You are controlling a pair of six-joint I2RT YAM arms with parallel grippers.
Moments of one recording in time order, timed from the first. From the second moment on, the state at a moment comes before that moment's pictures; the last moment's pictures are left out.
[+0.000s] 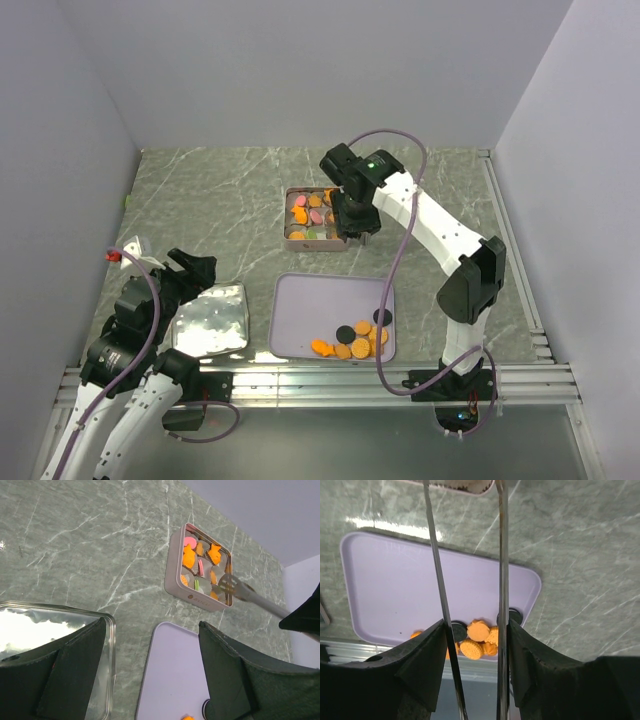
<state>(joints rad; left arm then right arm) -0.39 0.31 0.69 -0.68 -0.31 -0.75 0.68 1.87 1.93 -1.37 0.18 0.49</state>
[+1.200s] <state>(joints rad) -0.41 0.41 0.70 -0.71 -0.31 -0.77 0.20 1.82 1.35 -0.92 0.11 0.56</state>
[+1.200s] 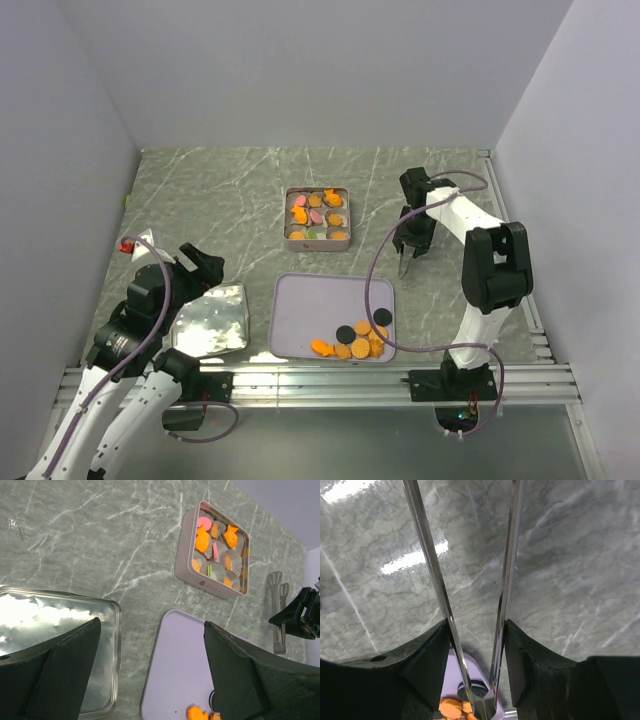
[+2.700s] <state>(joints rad) -0.43 1.42 0.79 -0.74 -0.06 -0.75 0.24 1.37 1.14 -1.00 0.07 0.58</state>
